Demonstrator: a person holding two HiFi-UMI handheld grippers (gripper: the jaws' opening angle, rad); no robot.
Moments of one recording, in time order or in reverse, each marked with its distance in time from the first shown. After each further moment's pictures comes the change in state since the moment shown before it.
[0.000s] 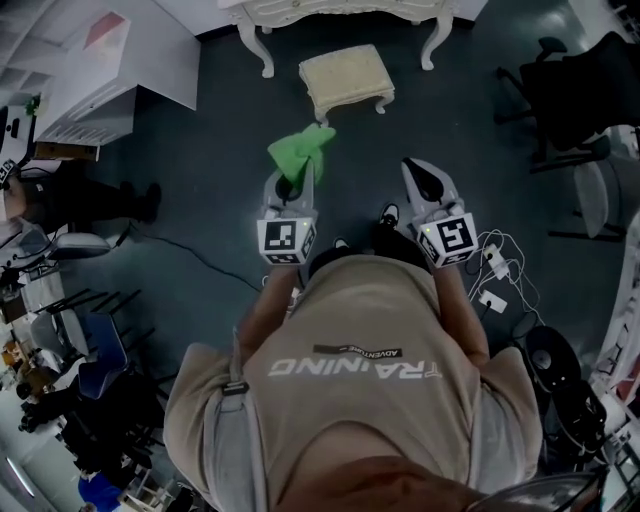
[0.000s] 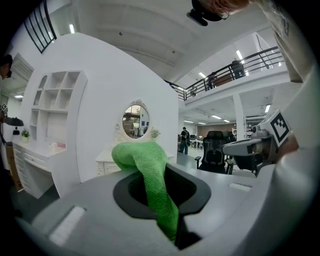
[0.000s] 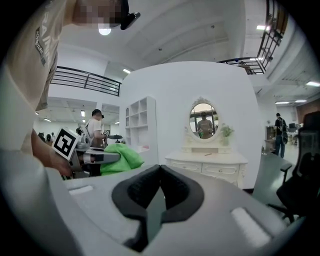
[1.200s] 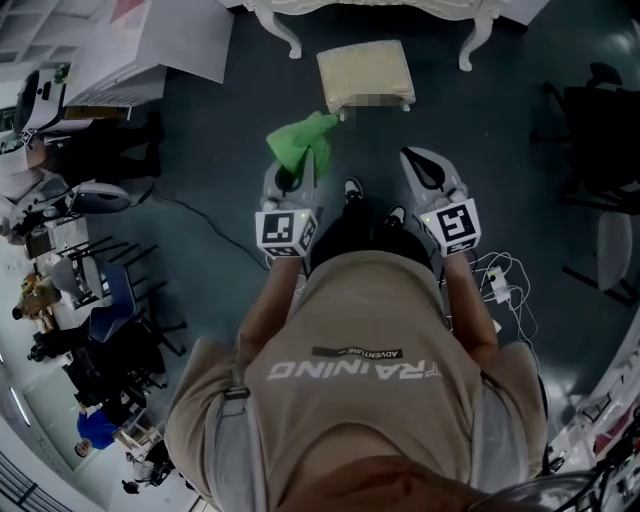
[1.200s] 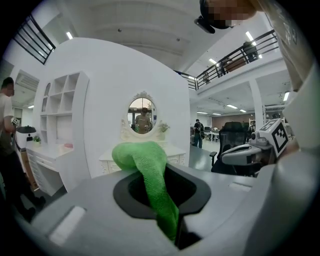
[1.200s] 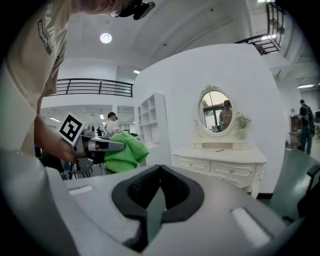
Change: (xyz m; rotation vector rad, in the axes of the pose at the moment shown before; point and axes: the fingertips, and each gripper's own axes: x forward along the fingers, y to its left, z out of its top) left arm 0.169 -0.052 0.017 0.012 0.086 0.178; right arm 0.072 -0.181 -0.021 -0.008 0.038 0.258
